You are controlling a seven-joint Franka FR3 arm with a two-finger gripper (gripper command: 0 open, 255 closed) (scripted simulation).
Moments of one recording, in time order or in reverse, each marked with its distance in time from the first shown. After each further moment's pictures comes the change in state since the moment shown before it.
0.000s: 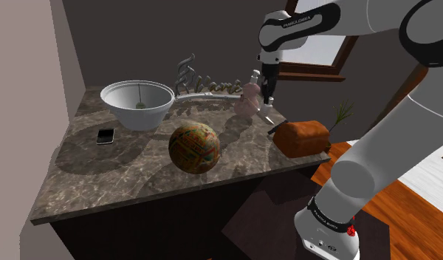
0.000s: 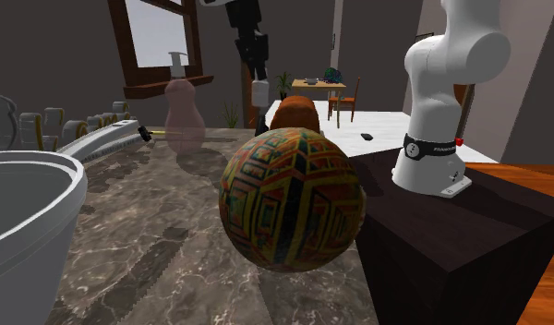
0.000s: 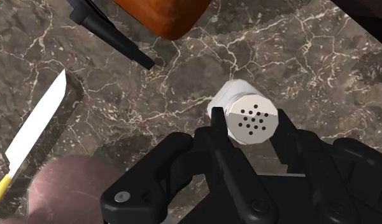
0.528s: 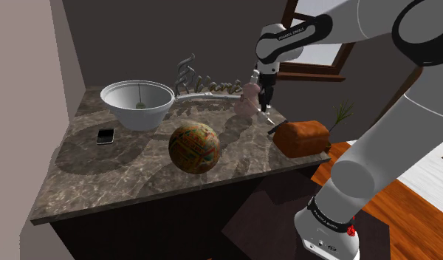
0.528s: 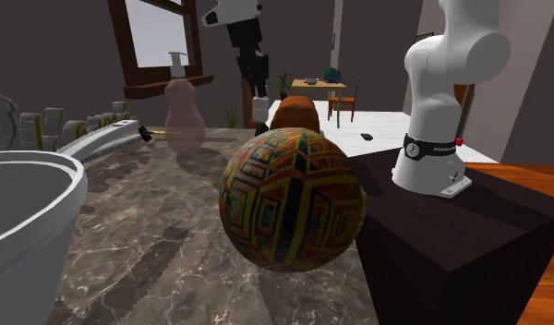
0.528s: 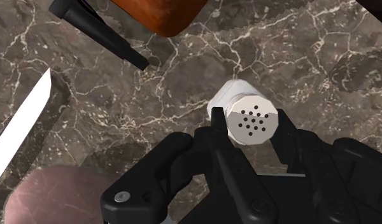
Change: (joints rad) arm -0.001 0.033 -0.003 -0.073 -0.001 0.105 0.009
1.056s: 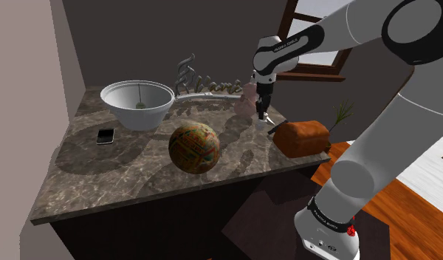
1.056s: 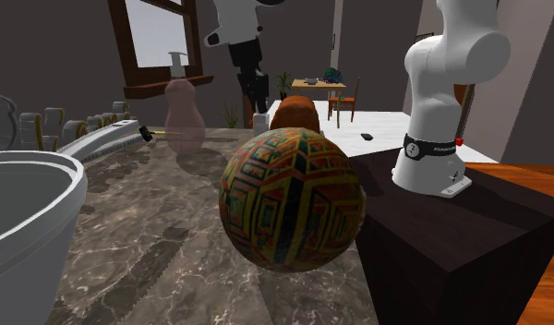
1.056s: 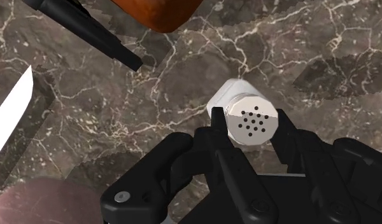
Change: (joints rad) arm -0.003 0.049 -0.003 -0.059 -0.001 0.108 0.007
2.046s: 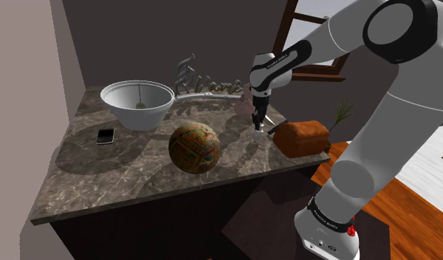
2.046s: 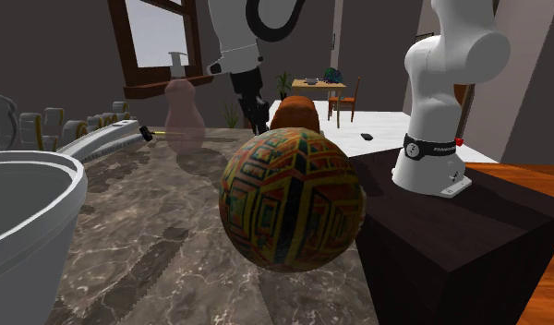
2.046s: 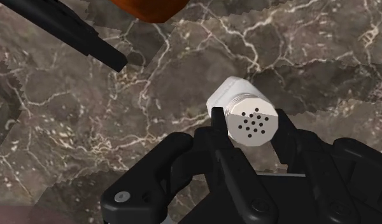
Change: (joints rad) arm -0.002 0.098 -0.002 -0.063 -0.001 0.162 0.013
